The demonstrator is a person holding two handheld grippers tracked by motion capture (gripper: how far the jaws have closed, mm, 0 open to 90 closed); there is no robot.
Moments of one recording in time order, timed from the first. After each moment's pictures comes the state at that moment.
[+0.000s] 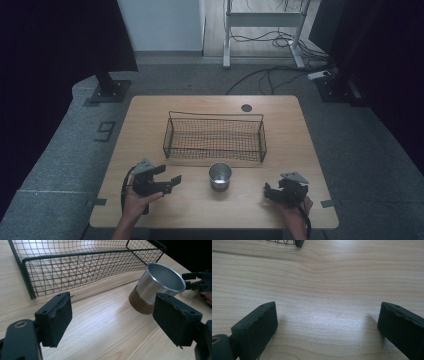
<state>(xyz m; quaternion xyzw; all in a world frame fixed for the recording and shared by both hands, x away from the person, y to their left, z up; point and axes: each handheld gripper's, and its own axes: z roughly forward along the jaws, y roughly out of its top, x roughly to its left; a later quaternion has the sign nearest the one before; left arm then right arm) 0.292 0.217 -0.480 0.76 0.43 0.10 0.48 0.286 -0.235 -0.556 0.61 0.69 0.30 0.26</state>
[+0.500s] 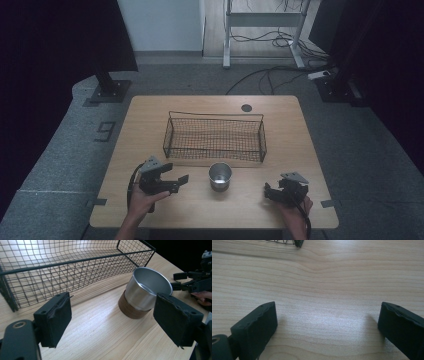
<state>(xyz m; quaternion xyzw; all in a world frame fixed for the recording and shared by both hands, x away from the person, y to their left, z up) 0.295 0.197 -0.471 0.77 0.41 0.09 0.48 0.286 -0.235 -0.556 0.61 0.69 0.29 0.26</state>
